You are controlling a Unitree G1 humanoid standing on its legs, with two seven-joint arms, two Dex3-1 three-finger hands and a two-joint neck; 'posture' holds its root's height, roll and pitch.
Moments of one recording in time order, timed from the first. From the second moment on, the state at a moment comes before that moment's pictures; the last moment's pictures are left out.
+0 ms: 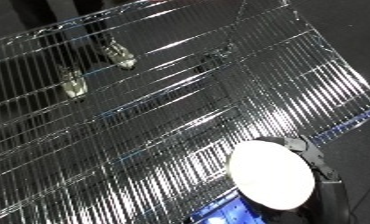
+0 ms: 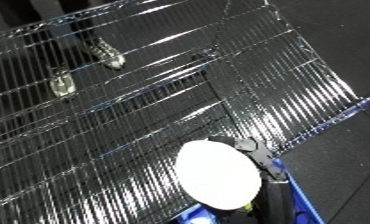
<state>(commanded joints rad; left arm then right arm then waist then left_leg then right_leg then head) -0.27 0.42 -0.13 0.05 -0.80 -0.21 -0.05 -0.47 -0.48 0.09 -0.09 0.29 -0.34 -0.36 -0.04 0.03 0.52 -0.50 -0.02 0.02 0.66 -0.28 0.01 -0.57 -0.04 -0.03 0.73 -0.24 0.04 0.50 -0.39</state>
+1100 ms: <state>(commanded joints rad) -0.18 0.35 -0.13 0.06 -0.88 -0.27 -0.03 -0.18 -0.58 -0.16 -0.01 0.45 -0.43 -0.32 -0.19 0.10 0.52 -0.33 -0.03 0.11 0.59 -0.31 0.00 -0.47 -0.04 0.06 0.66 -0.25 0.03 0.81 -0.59</state>
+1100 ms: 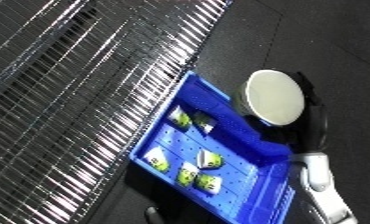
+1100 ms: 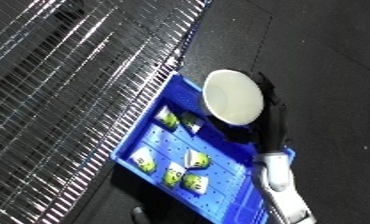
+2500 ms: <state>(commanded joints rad) -0.21 0.39 -0.11 0.03 -0.85 -0.22 -0.01 -0.35 -0.50 0.08 -0.17 0.41 -0.25 -0.13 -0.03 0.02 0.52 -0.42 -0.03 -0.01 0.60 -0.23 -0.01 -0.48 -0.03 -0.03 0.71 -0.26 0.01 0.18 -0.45</state>
